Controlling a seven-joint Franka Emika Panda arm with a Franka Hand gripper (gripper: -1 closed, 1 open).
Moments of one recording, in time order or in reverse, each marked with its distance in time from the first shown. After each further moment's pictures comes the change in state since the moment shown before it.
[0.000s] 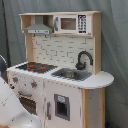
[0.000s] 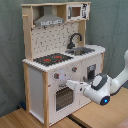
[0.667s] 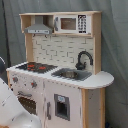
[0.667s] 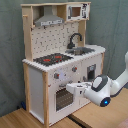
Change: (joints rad) arm 0.002 -0.020 0.016 0.016 0.050 0.000 -0.217
